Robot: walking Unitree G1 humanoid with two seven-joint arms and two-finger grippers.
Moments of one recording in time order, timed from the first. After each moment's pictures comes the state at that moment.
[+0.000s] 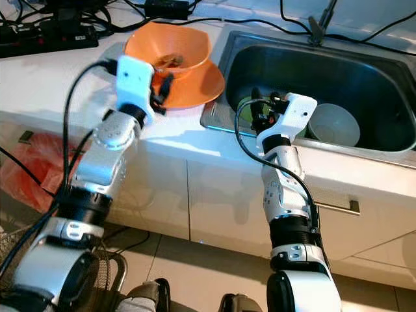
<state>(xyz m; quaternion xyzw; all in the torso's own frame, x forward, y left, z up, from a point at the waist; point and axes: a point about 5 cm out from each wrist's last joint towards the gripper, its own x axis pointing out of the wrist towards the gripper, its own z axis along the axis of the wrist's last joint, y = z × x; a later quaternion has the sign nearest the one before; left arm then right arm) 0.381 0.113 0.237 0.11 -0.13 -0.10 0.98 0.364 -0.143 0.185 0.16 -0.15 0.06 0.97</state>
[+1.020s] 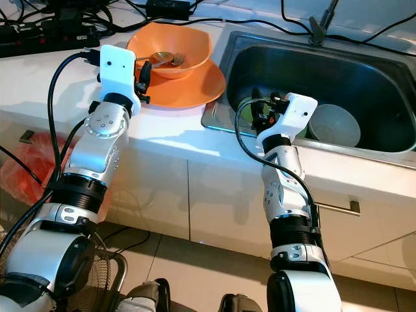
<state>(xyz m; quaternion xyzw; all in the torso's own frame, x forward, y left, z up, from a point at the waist) 0.394 0.135 0.243 0.12 -0.12 -0.01 0.99 0.364 -0.143 0.185 0.16 -0.15 0.06 0.97</state>
